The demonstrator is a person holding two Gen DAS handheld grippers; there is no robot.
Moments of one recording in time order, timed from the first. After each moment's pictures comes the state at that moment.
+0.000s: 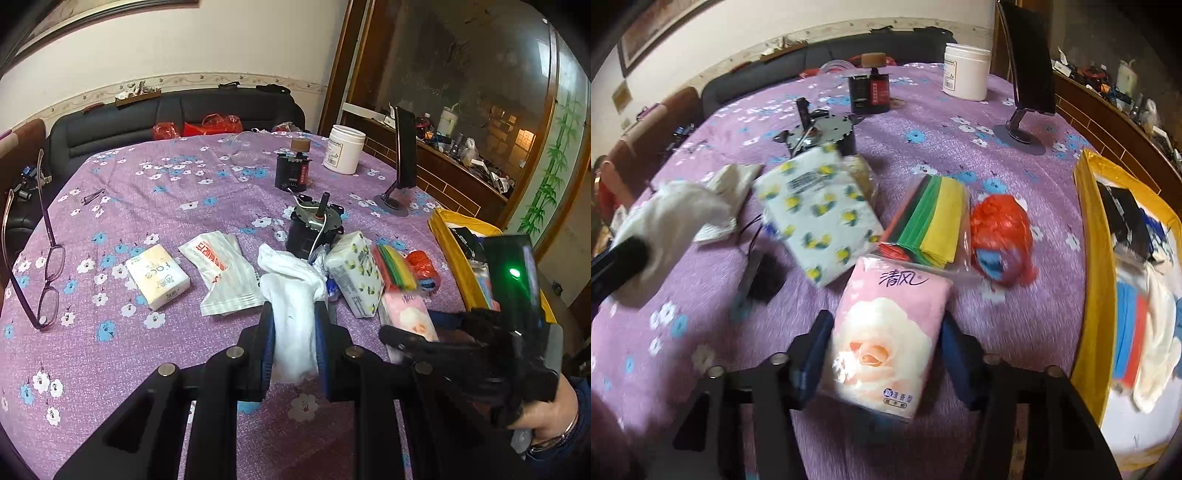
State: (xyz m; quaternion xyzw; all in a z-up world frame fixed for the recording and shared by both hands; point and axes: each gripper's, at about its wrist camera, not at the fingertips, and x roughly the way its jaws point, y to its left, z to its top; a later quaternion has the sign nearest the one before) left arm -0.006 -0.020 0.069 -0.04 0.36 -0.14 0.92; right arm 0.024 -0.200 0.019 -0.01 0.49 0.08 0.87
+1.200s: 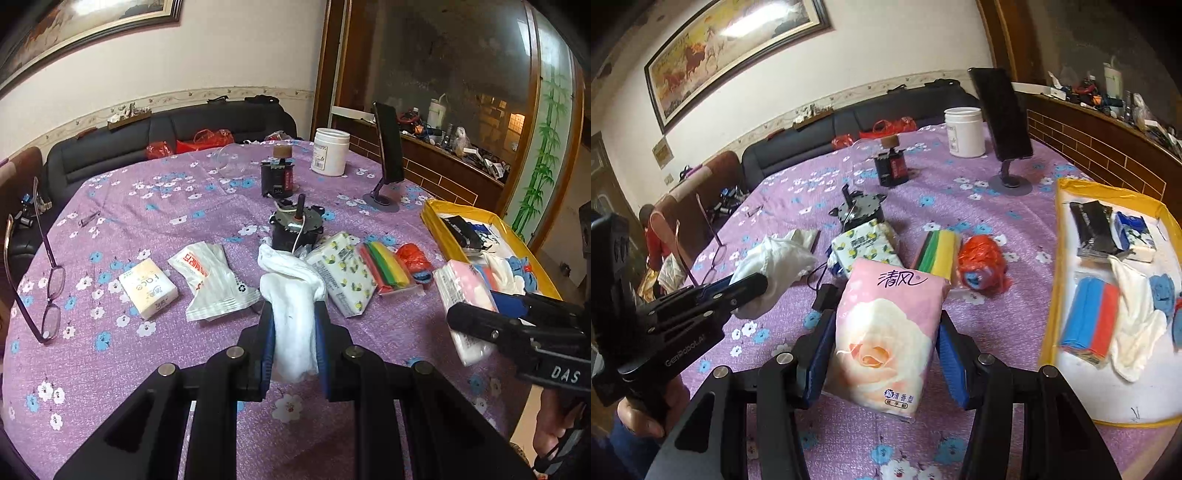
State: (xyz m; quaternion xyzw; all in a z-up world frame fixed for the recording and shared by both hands) left arm -0.018 -0.044 0.073 0.00 0.33 -0.14 0.93; right arm -0.044 -0.235 0.078 0.07 0.38 0.14 0.91
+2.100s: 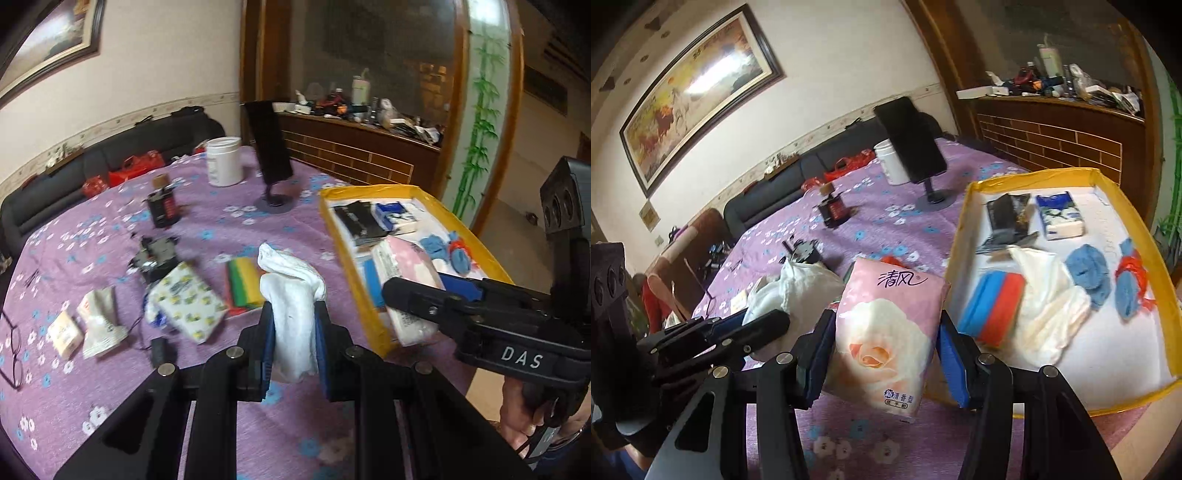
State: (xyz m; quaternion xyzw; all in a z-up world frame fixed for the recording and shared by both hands) left arm -0.045 -0.182 0.100 0.07 0.33 -0.24 0.91; right arm -0.081 -0.346 0.093 0.17 0.33 0.09 0.93
